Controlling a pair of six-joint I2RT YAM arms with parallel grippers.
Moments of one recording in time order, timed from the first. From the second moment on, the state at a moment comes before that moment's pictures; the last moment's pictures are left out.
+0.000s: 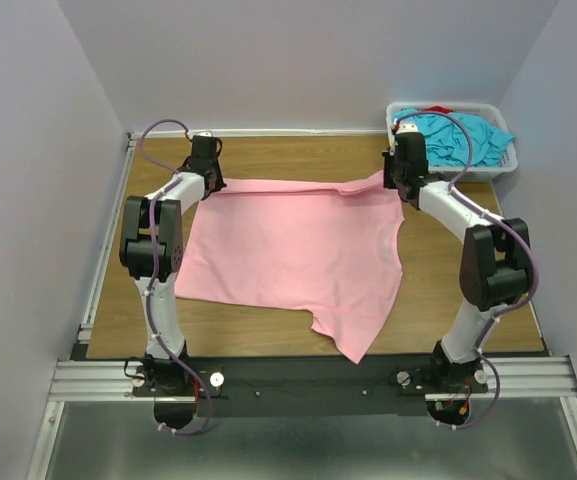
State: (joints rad) left arm -0.12 2.10 1.51 -0.18 -0.16 -0.29; right arm 0.22 1.84 1.34 -0.10 0.21 0.05
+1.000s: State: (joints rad) left arm -0.09 1.92 1.34 -0.26 -0.17 -0.29; right arm 0.22 1.48 0.92 -0.17 0.15 0.31
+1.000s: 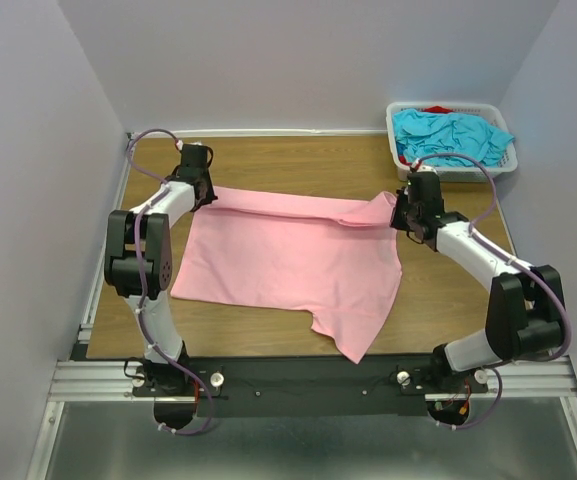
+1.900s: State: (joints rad) left arm -0.09 1.90 1.25 -0.29 -0.19 -0.30; right arm 0.22 1.44 0.81 -0.23 0.07 0.43
